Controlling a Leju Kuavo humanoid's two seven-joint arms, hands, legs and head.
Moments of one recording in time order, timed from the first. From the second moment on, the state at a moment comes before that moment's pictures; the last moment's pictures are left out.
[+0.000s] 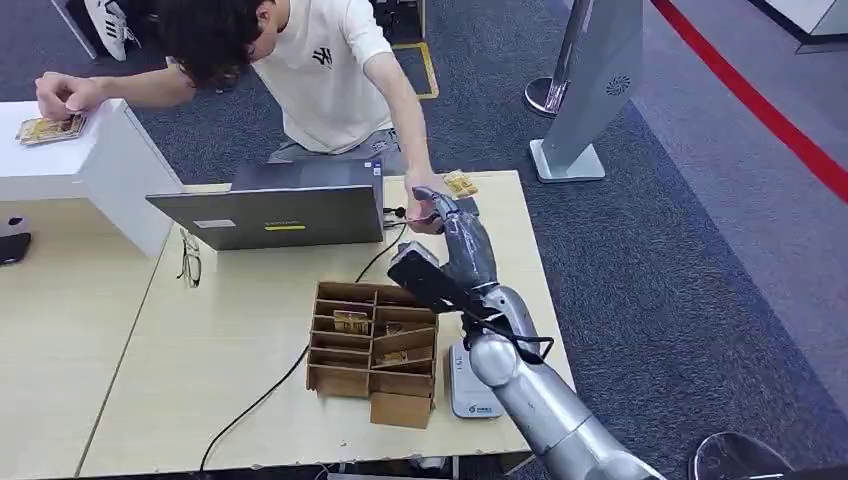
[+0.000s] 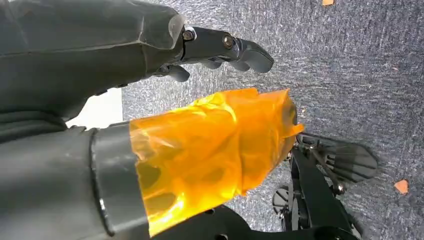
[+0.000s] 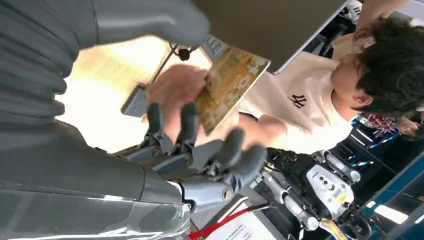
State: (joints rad) left arm -0.07 -0.18 1.13 -0.24 -1.01 0.06 0.08; right arm -0.44 0.15 0.49 -1.18 0.56 -0.37 -0.11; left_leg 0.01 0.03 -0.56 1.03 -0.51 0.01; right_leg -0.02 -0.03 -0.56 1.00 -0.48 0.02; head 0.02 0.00
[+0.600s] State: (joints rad) left arm -0.07 -0.18 1.13 -0.24 -0.99 0.06 0.08; right arm -0.36 0.15 0.49 -1.27 0.48 -0.38 -0.16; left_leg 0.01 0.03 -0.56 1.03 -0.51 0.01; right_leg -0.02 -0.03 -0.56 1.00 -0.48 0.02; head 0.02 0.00
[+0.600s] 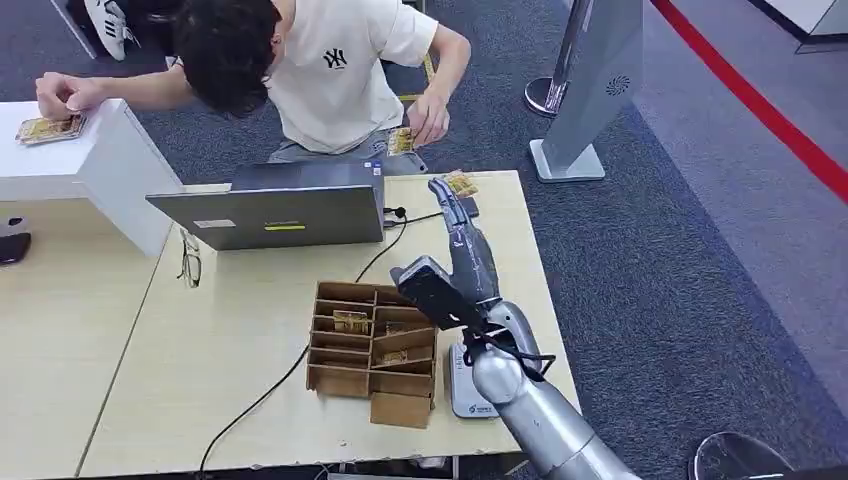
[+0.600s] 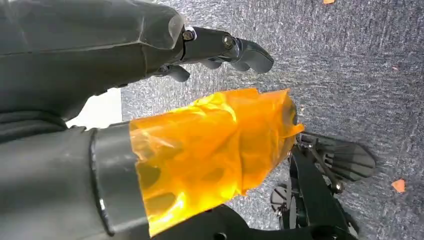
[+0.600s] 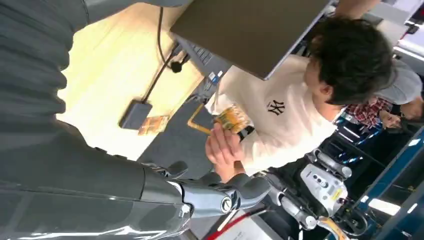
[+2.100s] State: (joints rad) left arm -0.07 -0.15 1.15 -0.24 -0.98 0.07 0.06; right arm -0.34 -0.08 0.83 -1.26 -0.12 0.32 -0.18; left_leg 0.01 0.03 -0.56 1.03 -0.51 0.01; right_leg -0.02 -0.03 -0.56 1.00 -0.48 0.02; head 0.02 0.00
